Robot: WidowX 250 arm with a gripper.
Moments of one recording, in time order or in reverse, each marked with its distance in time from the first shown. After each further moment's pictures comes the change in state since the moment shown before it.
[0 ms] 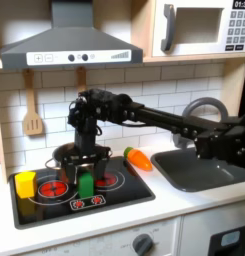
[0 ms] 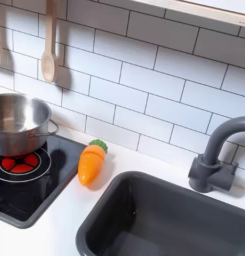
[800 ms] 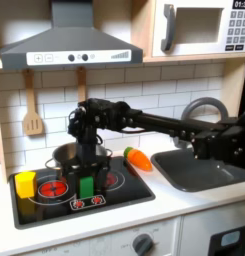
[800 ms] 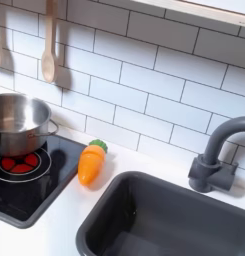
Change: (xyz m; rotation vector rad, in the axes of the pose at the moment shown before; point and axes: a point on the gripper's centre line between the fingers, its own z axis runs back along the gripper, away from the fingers) arm -0.005 -0.003 -0.018 -0.014 0.032 -0.033
